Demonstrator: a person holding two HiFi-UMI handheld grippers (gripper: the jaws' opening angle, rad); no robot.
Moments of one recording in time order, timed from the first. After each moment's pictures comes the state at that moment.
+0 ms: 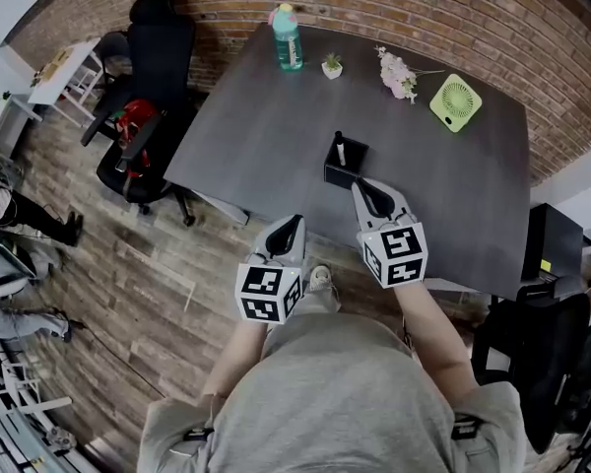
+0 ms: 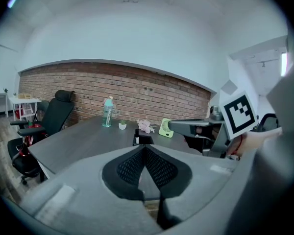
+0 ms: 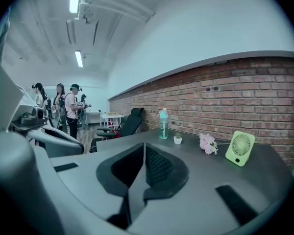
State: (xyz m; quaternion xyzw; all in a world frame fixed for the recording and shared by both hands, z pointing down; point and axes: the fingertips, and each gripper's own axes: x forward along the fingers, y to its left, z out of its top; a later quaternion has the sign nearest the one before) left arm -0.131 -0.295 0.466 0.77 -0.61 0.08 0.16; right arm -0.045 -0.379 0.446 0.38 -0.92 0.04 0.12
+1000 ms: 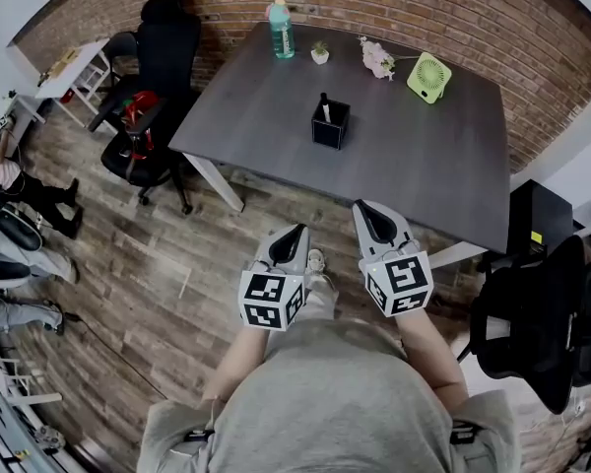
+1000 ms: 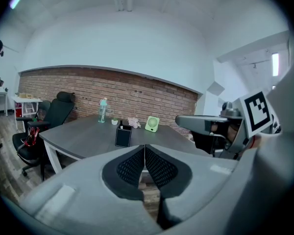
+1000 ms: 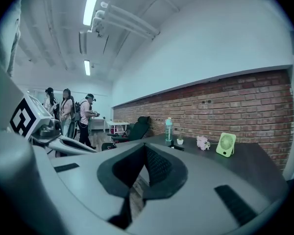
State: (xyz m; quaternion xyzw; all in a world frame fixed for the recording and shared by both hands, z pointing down) left arm -0.058 -0.124 0.469 0.79 -0.60 0.07 0.15; right arm 0.027 -0.171 0.423 0.38 -0.92 0.01 0.07
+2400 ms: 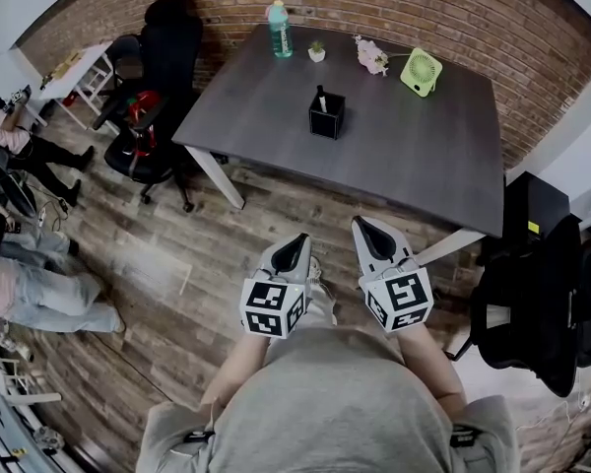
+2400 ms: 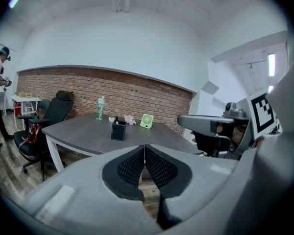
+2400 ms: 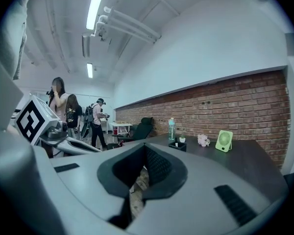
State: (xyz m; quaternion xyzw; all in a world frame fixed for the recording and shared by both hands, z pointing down) left arm -0.034 -0.057 0.473 0.79 -0.58 0.08 0.15; right arm 0.049 -0.090 0.425 0.37 -0.93 0.01 0.06
